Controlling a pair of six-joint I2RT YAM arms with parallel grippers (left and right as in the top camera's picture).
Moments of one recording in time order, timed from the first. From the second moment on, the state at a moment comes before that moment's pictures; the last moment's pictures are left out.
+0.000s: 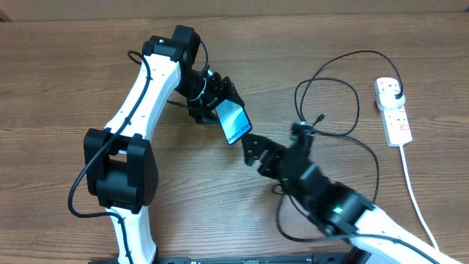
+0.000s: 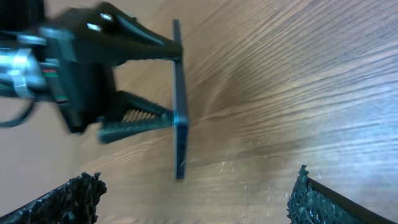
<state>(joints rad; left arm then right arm) -0.25 2.08 1.83 -1.29 0.72 -0.63 0.85 1.11 0.67 -0.13 0.27 1.12</state>
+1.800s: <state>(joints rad) -0.23 2.08 1.84 -1.37 0.80 -0.46 0.85 1.43 0.67 0.20 0.36 1.16</state>
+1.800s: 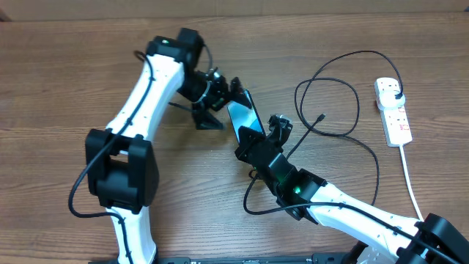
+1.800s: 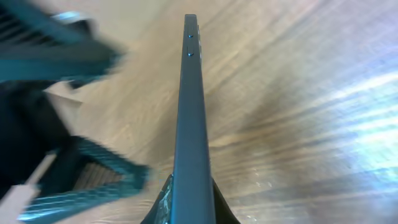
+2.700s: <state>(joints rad) 0.25 1.38 1.77 -1.57 0.91 0.27 0.54 1.41 0.67 0.26 -0.27 1.39</state>
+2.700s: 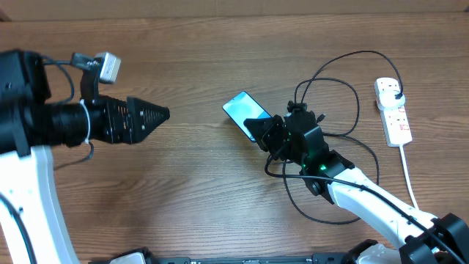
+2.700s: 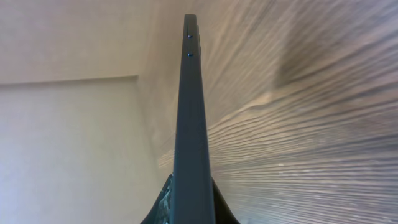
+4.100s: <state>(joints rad) -0.02 1.42 0.97 -0.67 0.90 -1.21 0.68 1.41 0.67 0.38 -0.38 1.93</state>
